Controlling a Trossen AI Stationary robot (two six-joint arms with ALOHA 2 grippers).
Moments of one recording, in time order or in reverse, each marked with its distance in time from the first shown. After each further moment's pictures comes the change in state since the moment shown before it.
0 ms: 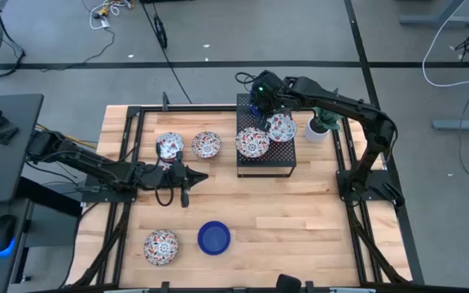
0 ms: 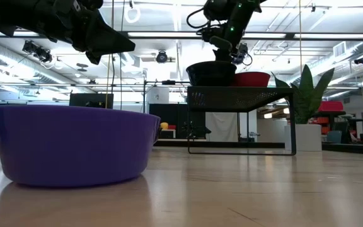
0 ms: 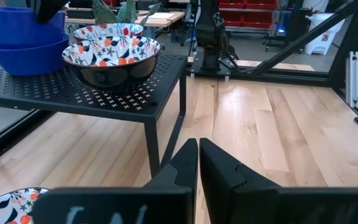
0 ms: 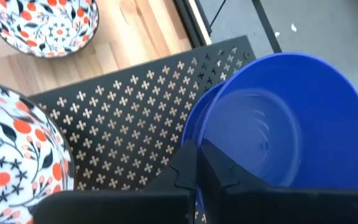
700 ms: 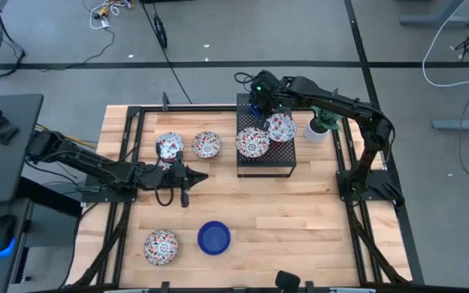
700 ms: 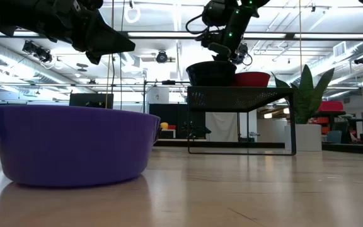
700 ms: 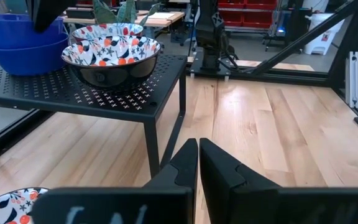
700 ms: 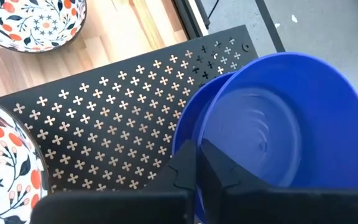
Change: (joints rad) left arm 0.000 0.000 0.000 0.000 0.000 -0.001; right arm -0.015 0.031 0.000 0.010 0.002 0.001
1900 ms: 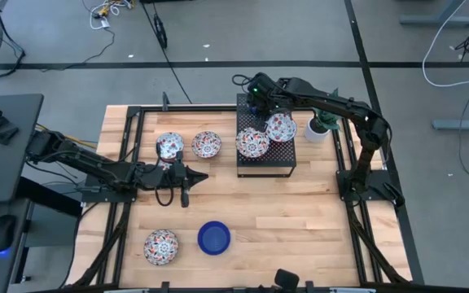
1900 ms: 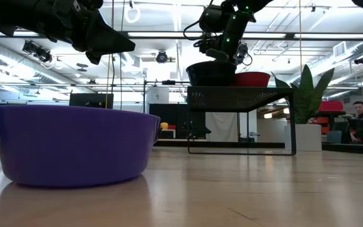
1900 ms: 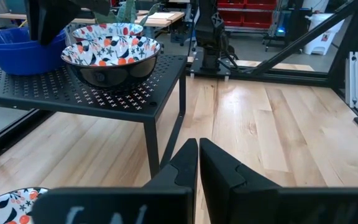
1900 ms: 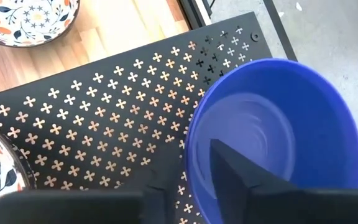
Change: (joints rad) left arm 0.000 0.000 0.000 0.000 0.000 -0.001; right arm -0.006 0.037 0.000 -0.003 0.001 0.022
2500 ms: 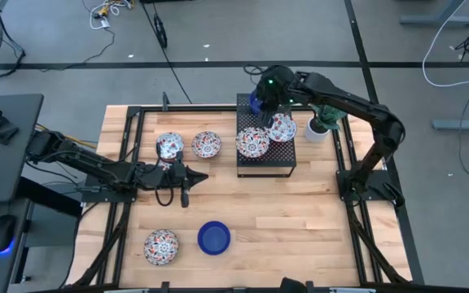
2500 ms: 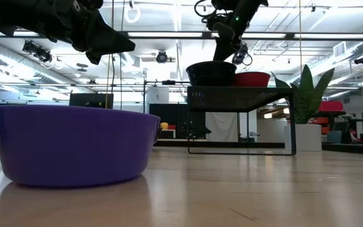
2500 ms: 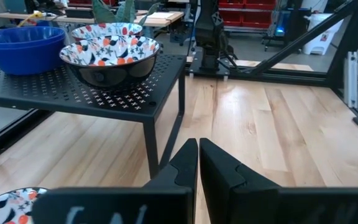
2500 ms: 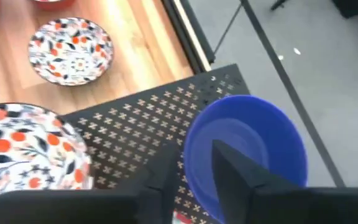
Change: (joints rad) left arm 0.000 0.000 0.000 0.000 0.007 -0.003; right arm 0.009 -0.142 0.000 0.032 -0.092 -0.023
